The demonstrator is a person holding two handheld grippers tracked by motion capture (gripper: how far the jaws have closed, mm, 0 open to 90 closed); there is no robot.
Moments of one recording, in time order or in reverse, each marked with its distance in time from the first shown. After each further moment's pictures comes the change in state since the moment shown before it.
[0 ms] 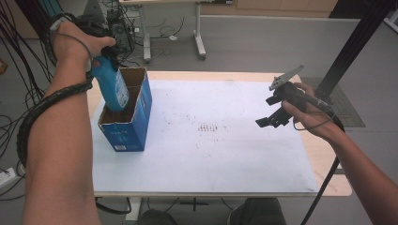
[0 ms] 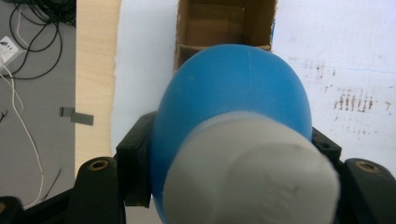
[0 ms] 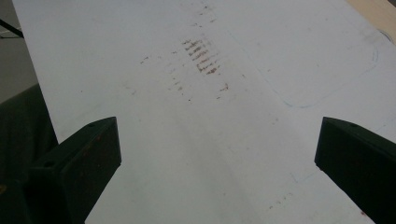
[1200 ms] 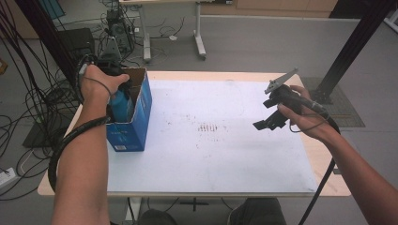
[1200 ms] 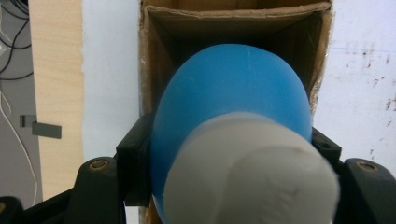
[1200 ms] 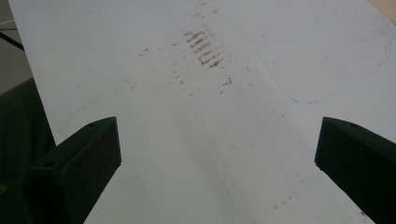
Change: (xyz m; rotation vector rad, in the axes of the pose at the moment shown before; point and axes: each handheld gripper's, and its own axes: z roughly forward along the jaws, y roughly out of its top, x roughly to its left) left arm -0.007 -0.011 0.102 0.022 0.013 0.034; right arm 0.002 -0.001 0.012 0.030 0.002 -0.002
